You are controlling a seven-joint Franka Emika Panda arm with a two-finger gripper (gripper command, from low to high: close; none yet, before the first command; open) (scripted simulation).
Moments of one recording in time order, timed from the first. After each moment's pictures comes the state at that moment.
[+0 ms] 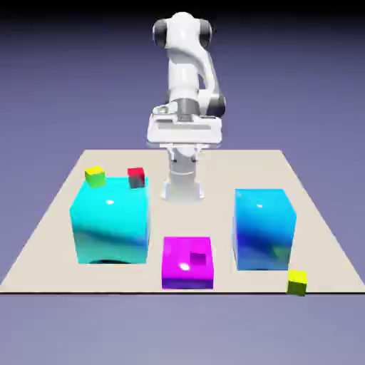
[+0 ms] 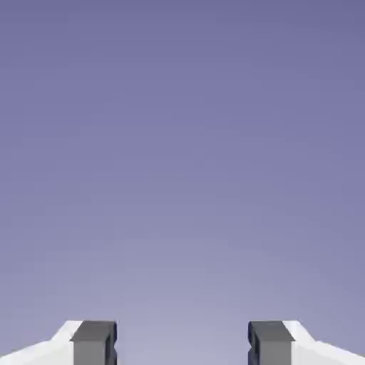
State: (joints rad) arm 0.05 -0.53 -0.02 -2.77 0.01 3.01 0.72
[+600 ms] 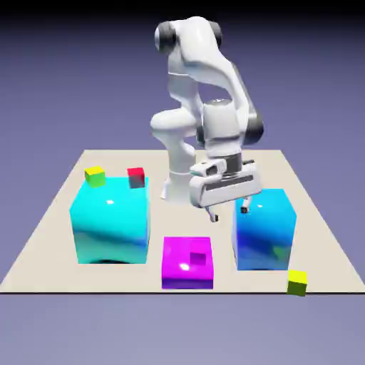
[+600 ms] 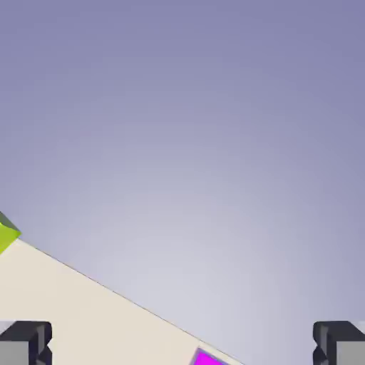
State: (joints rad) arm 0.56 0.13 -0.32 -2.21 0.15 2.54 0.35
